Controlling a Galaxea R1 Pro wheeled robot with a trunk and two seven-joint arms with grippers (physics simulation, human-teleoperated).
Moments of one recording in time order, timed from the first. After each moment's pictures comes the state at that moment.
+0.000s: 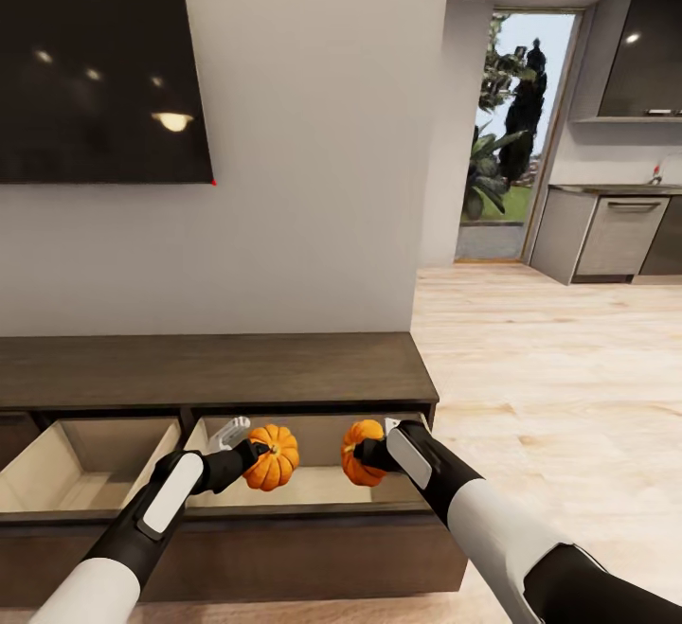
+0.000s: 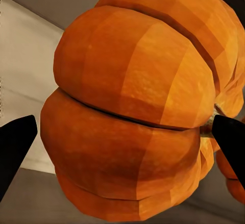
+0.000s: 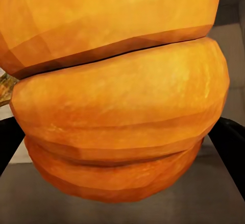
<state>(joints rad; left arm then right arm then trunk) -0.55 0.09 -0.11 -0.87 0.93 0.63 0.21 -0.83 0.14 0.48 -0.46 -0.83 0.58 -0.35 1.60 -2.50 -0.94</state>
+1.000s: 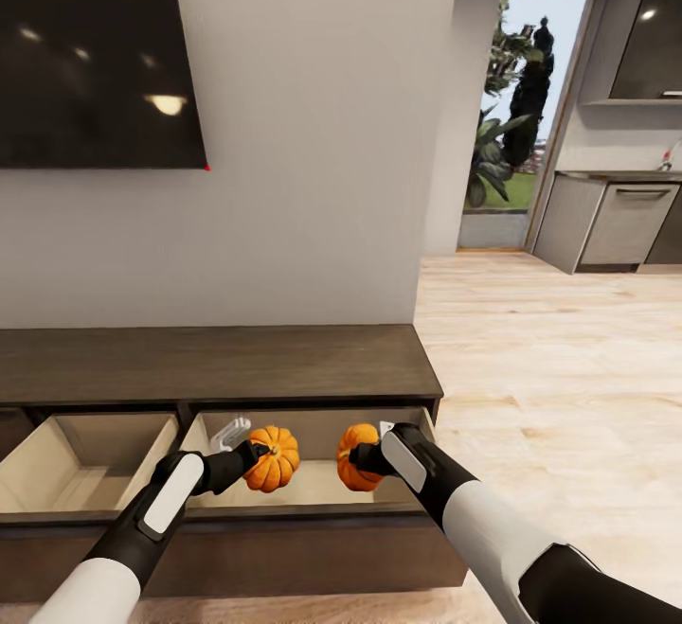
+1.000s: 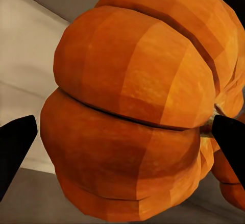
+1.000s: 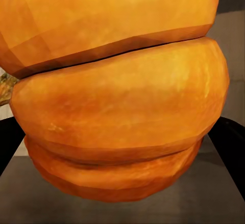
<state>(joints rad) -0.55 0.09 -0.11 -0.87 0.93 0.63 0.21 -0.83 0.15 0.50 -0.45 -0.83 0.59 -0.35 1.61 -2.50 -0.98</state>
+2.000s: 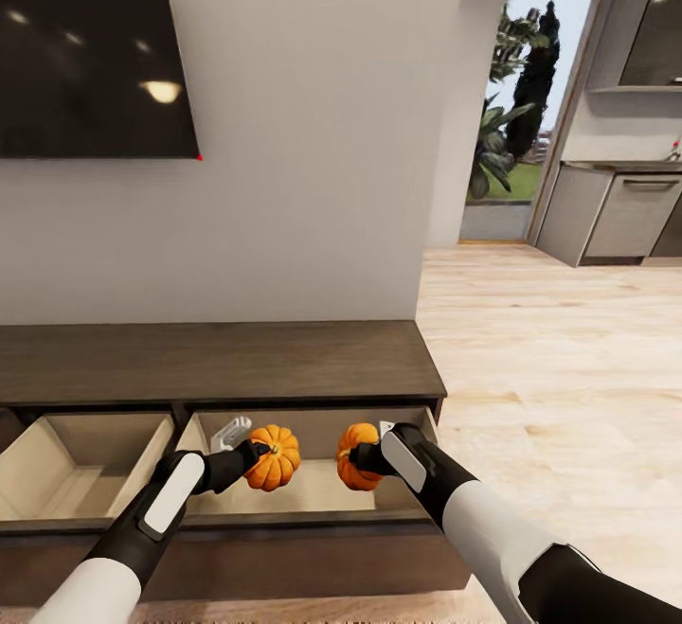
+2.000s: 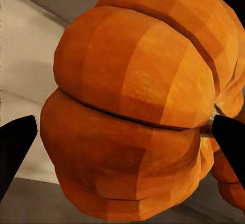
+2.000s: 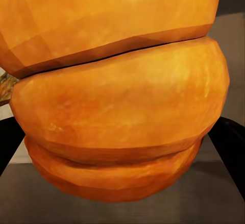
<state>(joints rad) -0.55 0.09 -0.11 -0.87 0.93 0.63 0.21 -0.83 0.15 0.50 -0.45 -0.83 0.58 -0.35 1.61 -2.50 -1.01</state>
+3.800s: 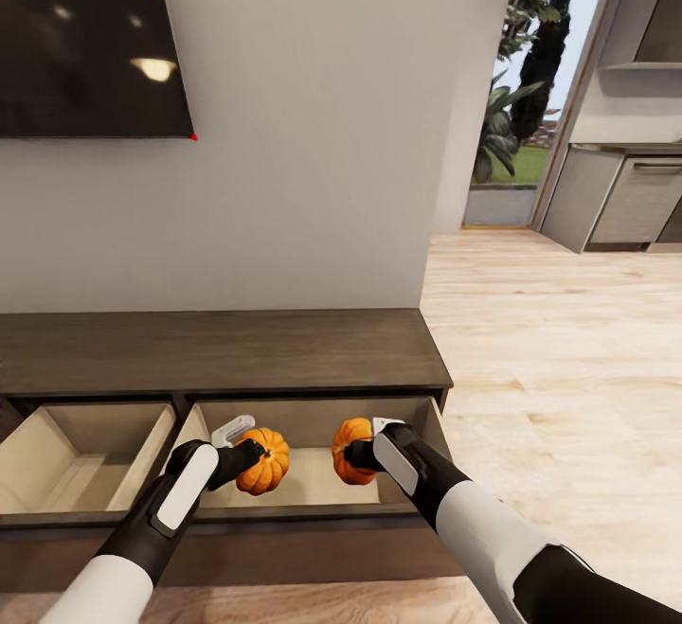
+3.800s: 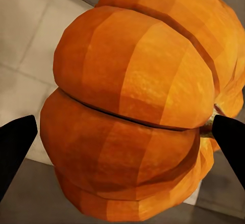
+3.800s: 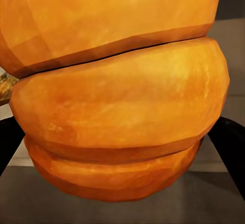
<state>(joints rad) -0.55 0.06 -0.15 -0.97 0.89 0.65 0.48 -0.83 0.17 0.53 -0.46 -0.77 0.56 -0.35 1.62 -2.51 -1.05</state>
